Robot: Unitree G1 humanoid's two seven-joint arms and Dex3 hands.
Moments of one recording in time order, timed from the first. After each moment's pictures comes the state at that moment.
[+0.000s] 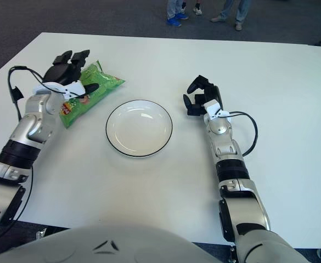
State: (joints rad) left arm -0.53 0.43 -0.28 0.14 0.80 0.24 -0.15; right arm -0.40 -0.29 0.00 0.46 -0.15 -0.16 -0.08
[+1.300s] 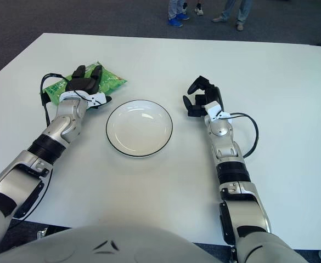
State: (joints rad) left arm -0.62 0.34 -0.46 0.40 0.94 0.39 -0.07; right arm -0.37 -0.29 -0.01 0.43 -0.15 -0.15 -0.07
